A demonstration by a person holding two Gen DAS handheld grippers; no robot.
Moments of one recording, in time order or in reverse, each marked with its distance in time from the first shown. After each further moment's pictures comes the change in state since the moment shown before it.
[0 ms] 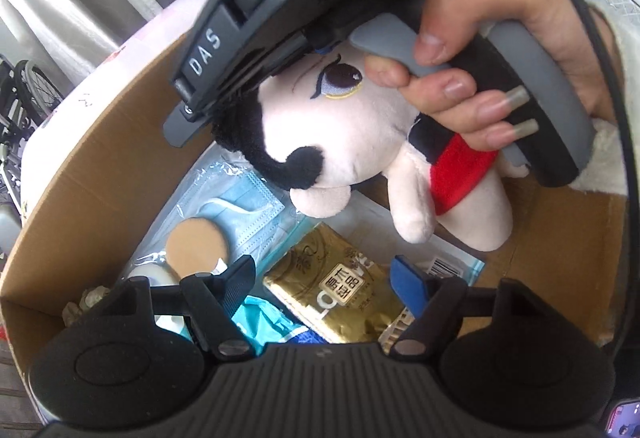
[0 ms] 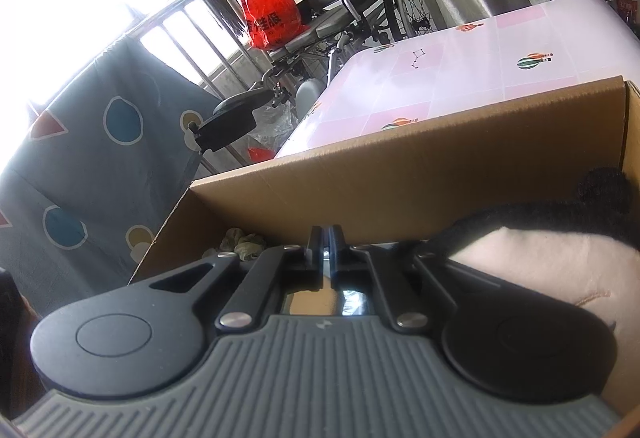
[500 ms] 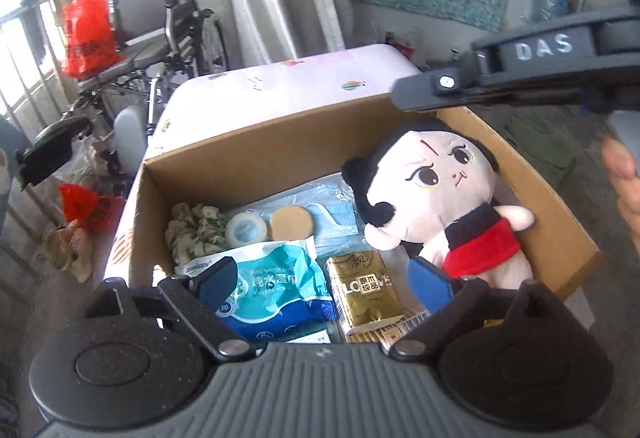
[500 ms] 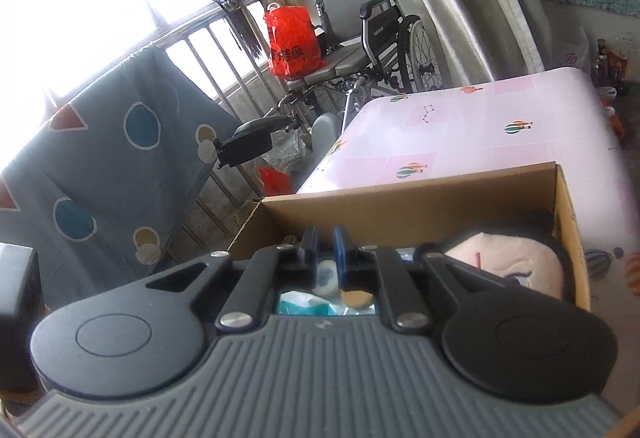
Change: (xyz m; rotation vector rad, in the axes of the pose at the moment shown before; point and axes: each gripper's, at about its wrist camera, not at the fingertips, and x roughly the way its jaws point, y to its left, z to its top) left arm -0.109 -0.020 -0.028 -0.541 -0.190 0.258; right arm -0.142 0.085 -0.002 -0.091 -0.082 -0.053
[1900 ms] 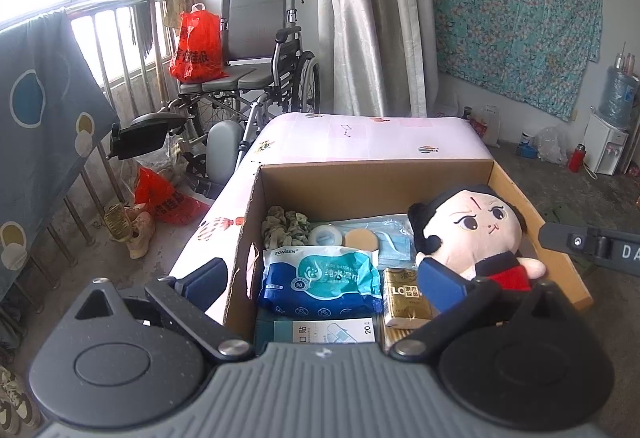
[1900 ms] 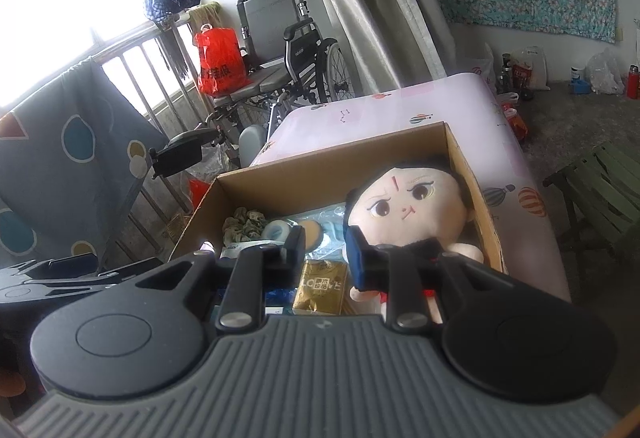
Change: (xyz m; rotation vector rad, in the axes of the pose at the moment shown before) left arm -0.109 0.006 -0.046 -0.271 -0.202 0.210; right arm -0.101 0.045 -0.082 0.028 -0.083 -0.271
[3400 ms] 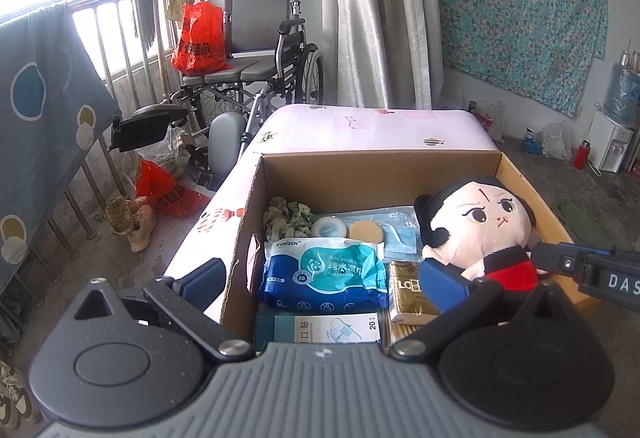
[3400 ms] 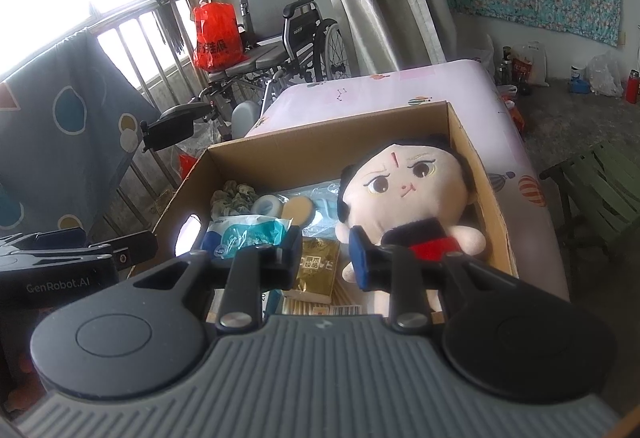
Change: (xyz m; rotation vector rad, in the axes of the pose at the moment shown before) left arm 0.013 0.003 -0.007 -0.010 0.020 0.017; right arm 0.032 -0.004 -0.006 -0.053 0.057 -0.017
